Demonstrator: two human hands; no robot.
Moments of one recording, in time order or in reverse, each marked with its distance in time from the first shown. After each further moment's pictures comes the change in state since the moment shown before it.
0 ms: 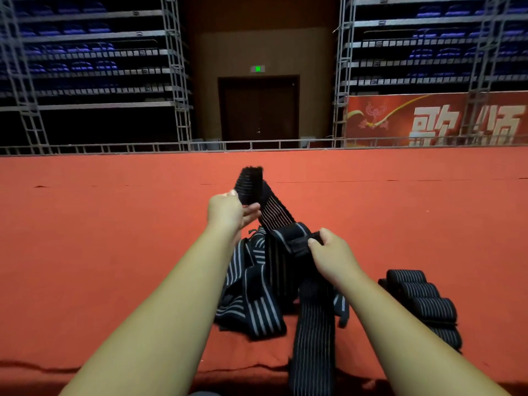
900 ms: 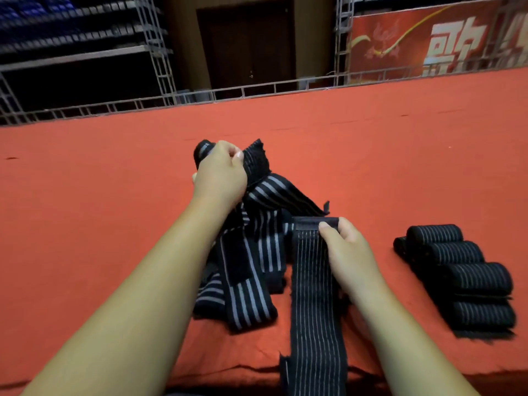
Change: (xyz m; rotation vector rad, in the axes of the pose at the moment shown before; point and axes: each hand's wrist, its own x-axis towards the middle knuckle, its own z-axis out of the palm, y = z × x) left_hand 0.074 -0.085 0.023 1.059 -0.037 0.473; right_hand 0.004 0.097 0.042 0.424 0.032 0.139
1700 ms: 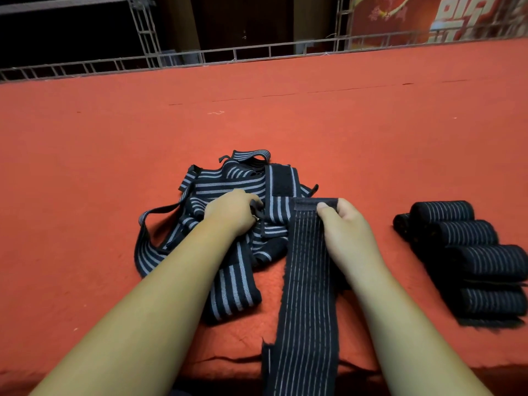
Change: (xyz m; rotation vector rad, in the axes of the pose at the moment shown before) left_hand -0.029 -0.083 0.106 0.588 -0.610 0.066; right_hand 0.025 0.027 -0.001 -0.128 0.049 0.105
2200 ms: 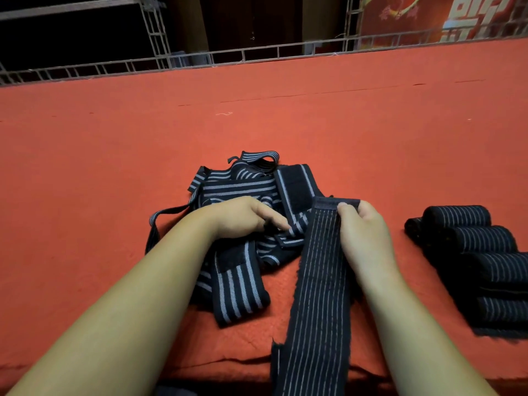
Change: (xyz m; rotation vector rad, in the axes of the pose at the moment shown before) left_hand -0.011 -0.019 -0.017 -0.591 -0.408 0.255; right_hand 0.004 -0.003 -0.001 0.002 0.119 0.086
